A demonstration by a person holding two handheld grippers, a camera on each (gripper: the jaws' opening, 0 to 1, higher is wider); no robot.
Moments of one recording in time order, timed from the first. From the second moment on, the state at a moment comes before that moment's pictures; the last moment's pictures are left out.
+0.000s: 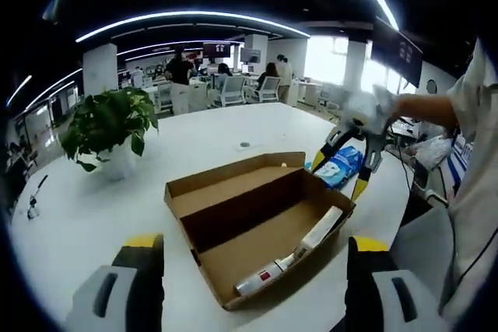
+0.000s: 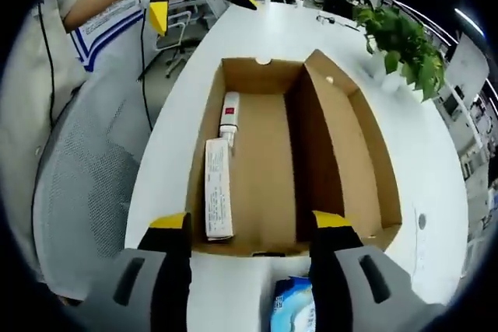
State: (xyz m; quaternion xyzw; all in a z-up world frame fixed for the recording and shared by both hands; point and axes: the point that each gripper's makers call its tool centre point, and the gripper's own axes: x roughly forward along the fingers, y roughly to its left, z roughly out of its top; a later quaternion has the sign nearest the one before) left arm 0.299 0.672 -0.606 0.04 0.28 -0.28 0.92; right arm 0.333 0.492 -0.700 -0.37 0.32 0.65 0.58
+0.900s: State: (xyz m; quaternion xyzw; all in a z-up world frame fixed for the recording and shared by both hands) left arm 0.284 0.655 -0.627 0.05 0.30 -0.27 0.91; right arm 0.308 0.496 -0.750 -0.42 0.36 0.67 0.51
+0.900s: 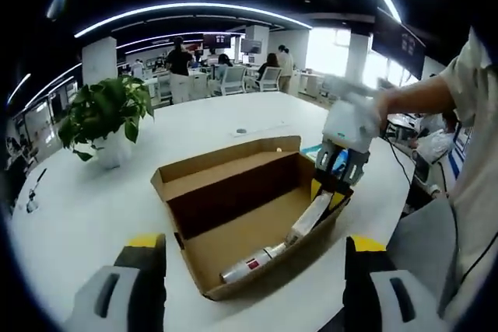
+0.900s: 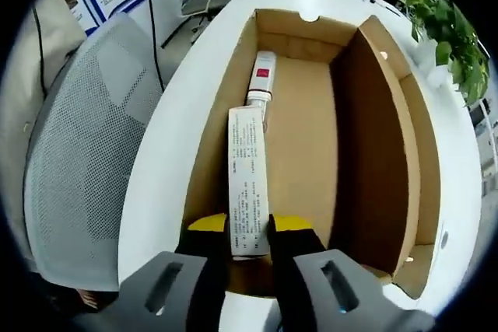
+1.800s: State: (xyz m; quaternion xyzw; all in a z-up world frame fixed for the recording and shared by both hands) left arm 0.297 0.645 -0.603 0.04 0.28 -0.26 0.92; right arm 0.329 0.498 -0.670 -0.40 0.29 0.63 0.60
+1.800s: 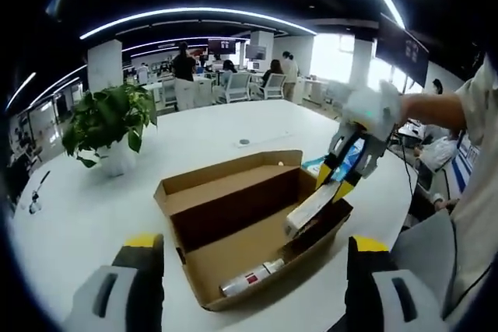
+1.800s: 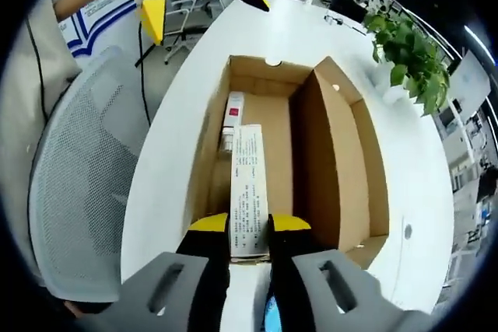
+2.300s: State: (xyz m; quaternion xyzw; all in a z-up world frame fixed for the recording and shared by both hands) left arm 0.302 0.629 -0.600 0.04 0.28 -0.27 0.92; right arm 0.350 0.466 -0.613 -0.40 0.26 0.60 0.64
